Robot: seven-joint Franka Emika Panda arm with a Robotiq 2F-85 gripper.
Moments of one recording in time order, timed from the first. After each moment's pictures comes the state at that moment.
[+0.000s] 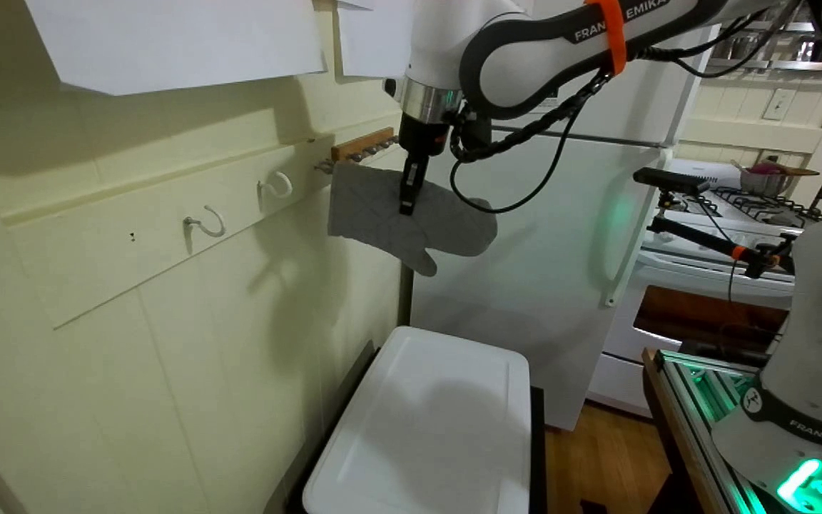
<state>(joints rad) -0.04 0.09 -0.01 -1.88 -0.25 2.19 -0.06</state>
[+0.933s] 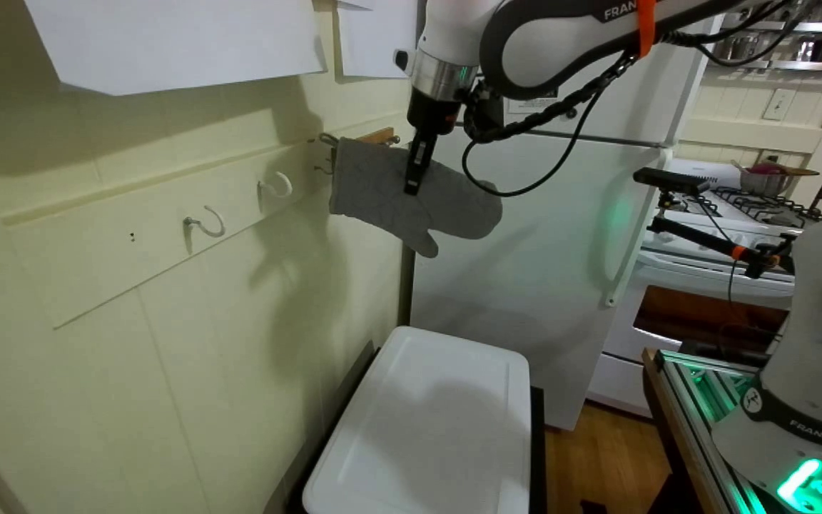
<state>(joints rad) -0.04 0.02 -0.01 -1.90 -0.30 2.20 -0.04</state>
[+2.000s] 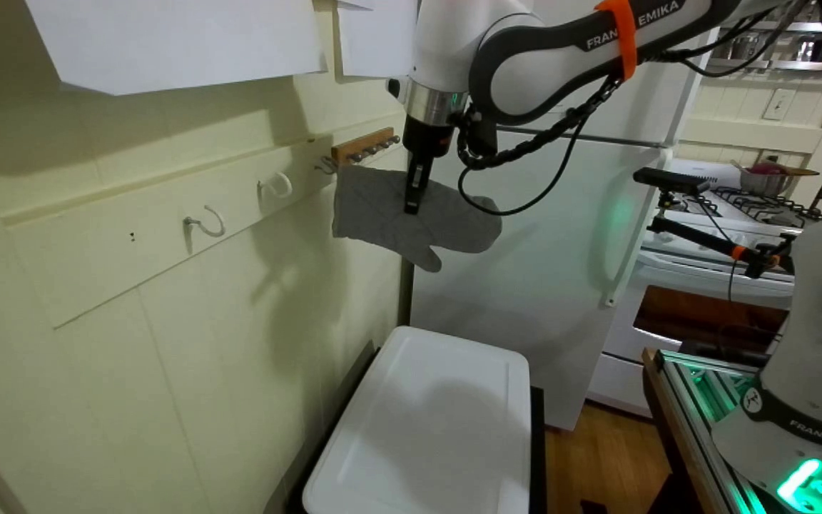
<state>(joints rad) -0.03 0.07 -0.01 -1.91 -0.32 2.20 -0.04</state>
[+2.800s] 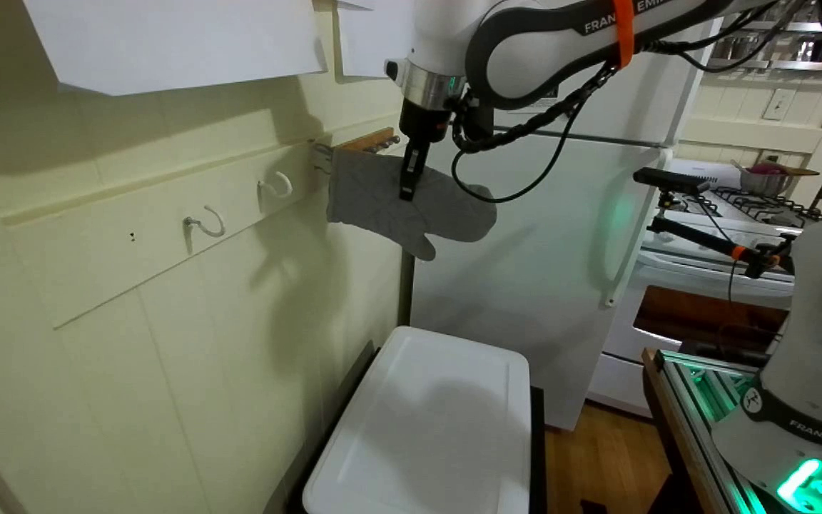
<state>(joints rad) -0.03 0.07 -0.01 -1.86 -0.32 2.18 -0.04</state>
